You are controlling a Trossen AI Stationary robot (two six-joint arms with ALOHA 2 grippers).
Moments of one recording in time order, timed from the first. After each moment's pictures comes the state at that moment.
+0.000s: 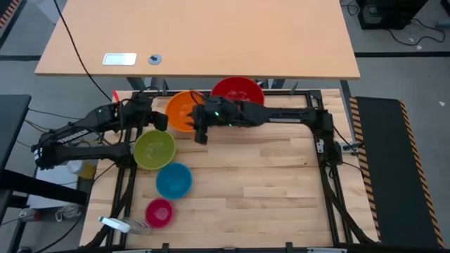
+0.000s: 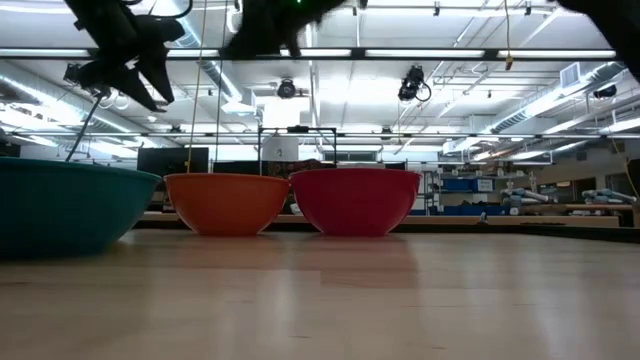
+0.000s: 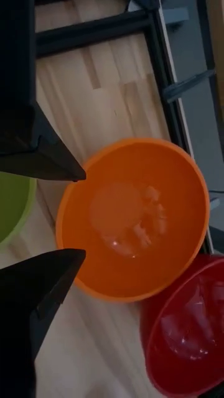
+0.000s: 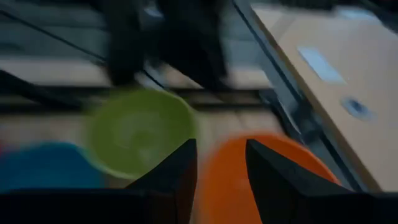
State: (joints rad) left arm 0.39 0.78 0.90 -0.96 -0.35 -0.69; right arm -0.13 2.06 1.96 -0.35 0.10 -0.12
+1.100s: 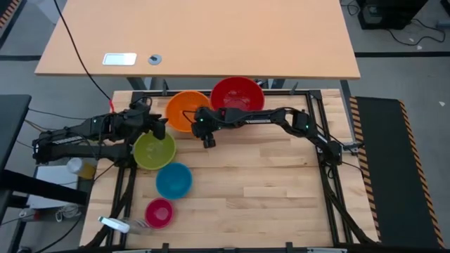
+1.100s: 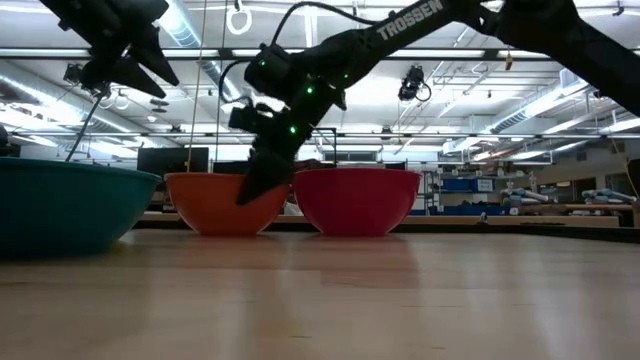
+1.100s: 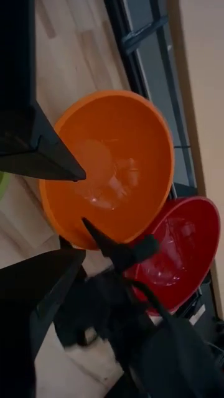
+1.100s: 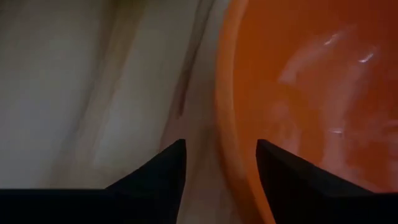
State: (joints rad) left arm 0.17 0.61 0.76 -0.77 -0.48 -0.67; right arm -0.21 2.36 1.94 -0.46 0.02 -0.54
